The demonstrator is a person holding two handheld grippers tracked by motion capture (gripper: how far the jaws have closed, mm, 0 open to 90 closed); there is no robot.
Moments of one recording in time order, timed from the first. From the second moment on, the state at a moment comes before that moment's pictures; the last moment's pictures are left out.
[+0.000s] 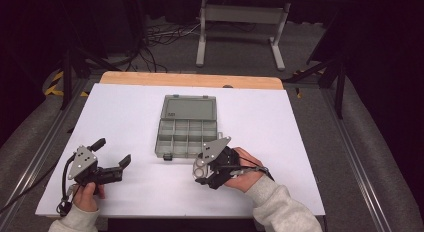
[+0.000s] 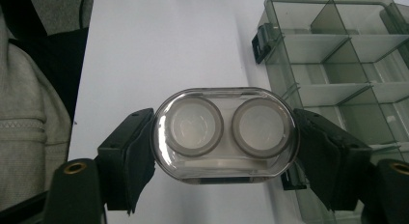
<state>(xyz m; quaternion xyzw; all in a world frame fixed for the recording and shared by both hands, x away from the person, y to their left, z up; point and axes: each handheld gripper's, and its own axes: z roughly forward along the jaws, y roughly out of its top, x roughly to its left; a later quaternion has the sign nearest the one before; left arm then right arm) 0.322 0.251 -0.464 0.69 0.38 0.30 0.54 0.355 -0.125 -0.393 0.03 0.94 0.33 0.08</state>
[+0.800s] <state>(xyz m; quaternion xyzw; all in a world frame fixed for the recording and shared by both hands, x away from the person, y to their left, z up) 0.322 0.251 -0.464 0.69 0.38 0.30 0.54 0.366 -0.134 -0.374 0.05 0.93 0.34 0.11</state>
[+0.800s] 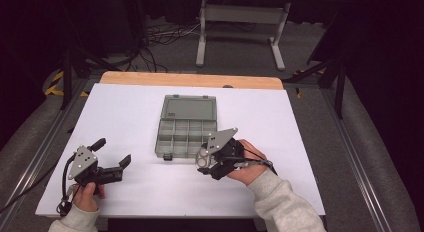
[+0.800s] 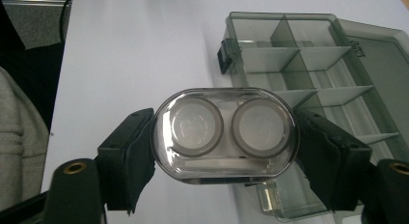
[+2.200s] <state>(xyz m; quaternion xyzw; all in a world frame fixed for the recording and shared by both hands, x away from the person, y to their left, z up) 0.322 0.251 -0.464 0.69 0.38 0.30 0.54 0.427 -0.152 -0.370 0.09 0.92 0.34 0.13</state>
